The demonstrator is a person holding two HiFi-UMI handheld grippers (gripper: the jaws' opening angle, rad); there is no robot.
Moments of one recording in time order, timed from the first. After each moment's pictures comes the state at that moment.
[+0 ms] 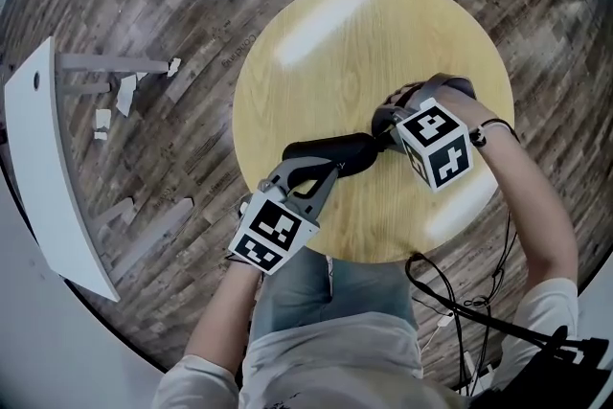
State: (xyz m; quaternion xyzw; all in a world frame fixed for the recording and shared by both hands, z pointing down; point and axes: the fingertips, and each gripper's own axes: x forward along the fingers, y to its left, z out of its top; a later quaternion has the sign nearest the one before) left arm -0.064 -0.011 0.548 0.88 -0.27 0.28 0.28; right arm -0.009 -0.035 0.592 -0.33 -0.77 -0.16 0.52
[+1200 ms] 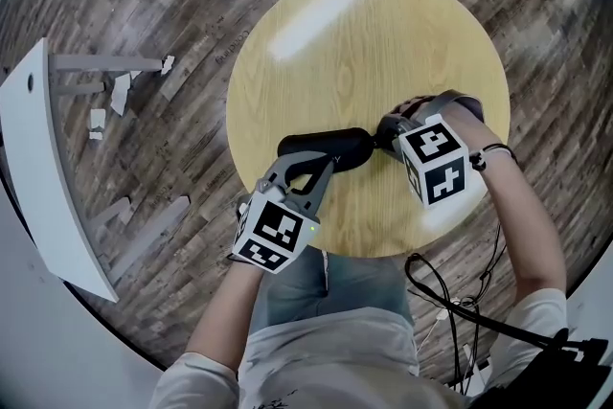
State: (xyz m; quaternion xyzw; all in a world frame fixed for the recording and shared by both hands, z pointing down) left arm -0.065 -0.011 0.554 0.87 -0.30 0.29 0.26; right arm 0.006 -0.017 0.590 -0.28 -0.77 -0.12 0.56
